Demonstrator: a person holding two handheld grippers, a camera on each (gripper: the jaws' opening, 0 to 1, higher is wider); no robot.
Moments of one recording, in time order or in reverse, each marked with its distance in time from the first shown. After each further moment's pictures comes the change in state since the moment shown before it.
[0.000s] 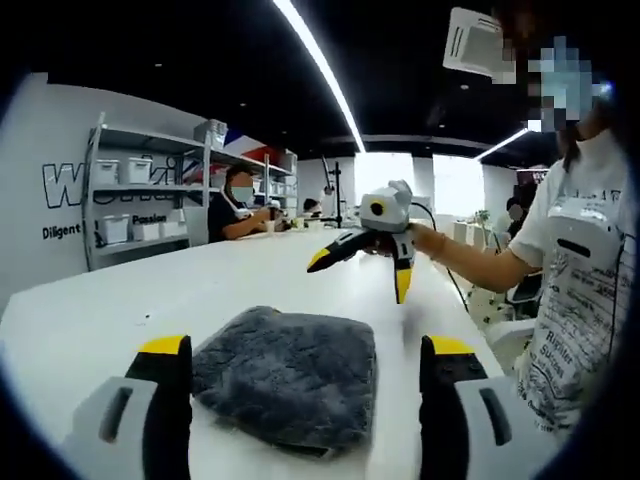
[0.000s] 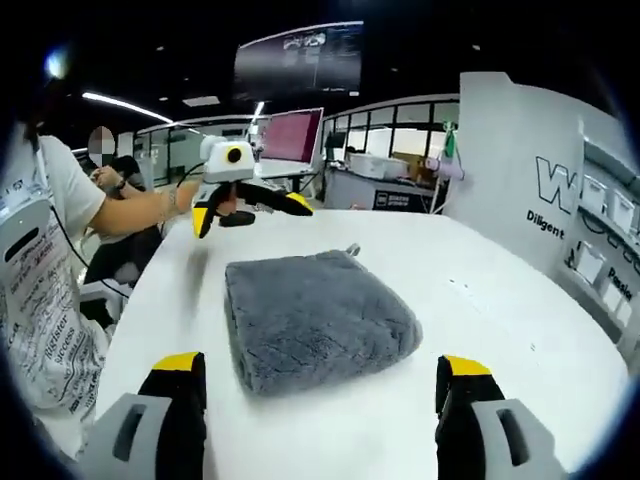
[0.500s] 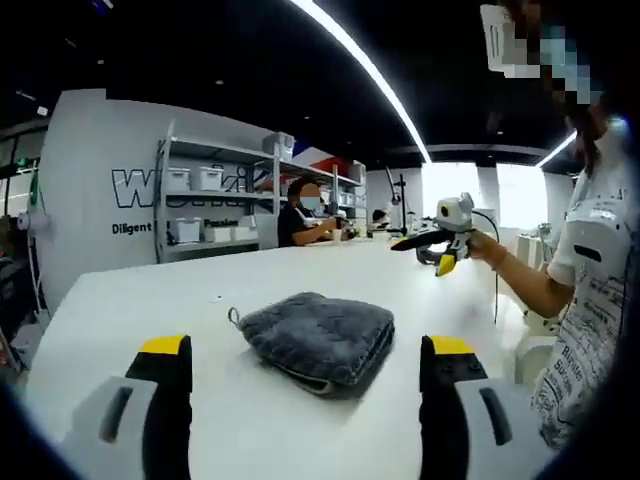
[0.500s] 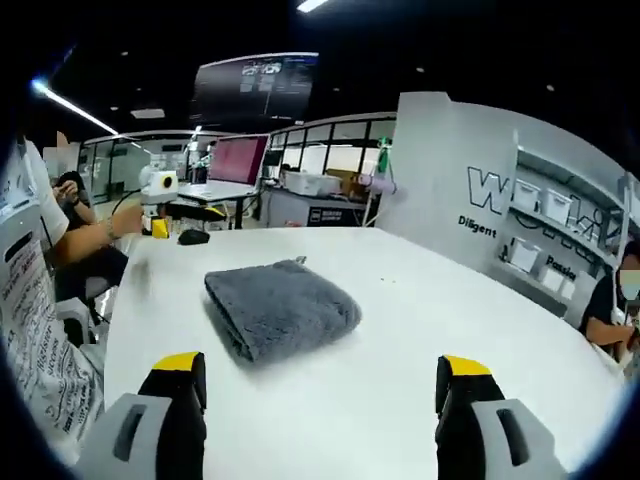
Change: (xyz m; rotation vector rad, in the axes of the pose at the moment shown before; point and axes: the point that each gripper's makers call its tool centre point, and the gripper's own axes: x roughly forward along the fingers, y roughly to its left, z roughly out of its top) left arm -0.100 0.007 -0.012 -0.044 -0.047 0.381; right arm -0.080 -0.004 -0.014 0.076 -0.070 -0.337
